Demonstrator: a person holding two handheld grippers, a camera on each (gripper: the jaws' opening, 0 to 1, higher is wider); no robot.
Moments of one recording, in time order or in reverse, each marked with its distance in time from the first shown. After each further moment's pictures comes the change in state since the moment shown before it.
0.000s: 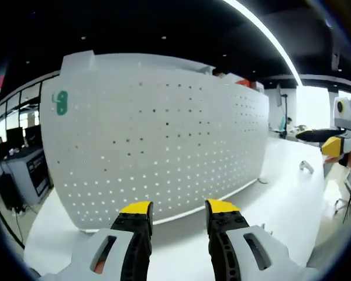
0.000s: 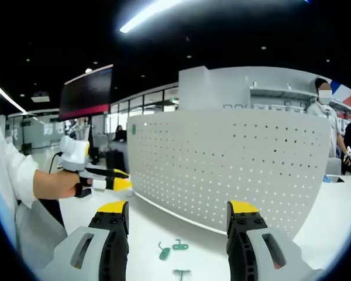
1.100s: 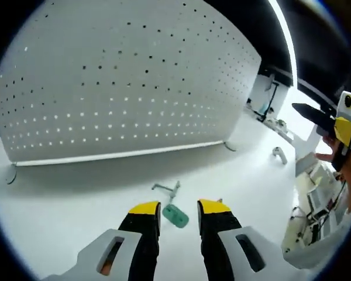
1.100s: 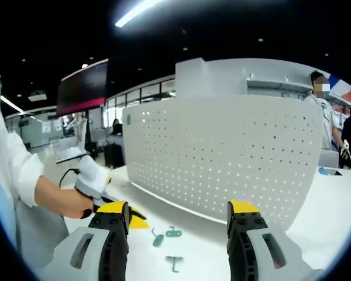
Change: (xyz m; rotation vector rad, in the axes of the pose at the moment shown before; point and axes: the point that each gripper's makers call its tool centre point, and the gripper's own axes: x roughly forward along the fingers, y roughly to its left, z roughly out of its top) left arm 0.050 -0.105 -0.109 -0.248 0.358 -0.202; right arm -0.016 -0.022 -0.023 0.021 0.053 -0.015
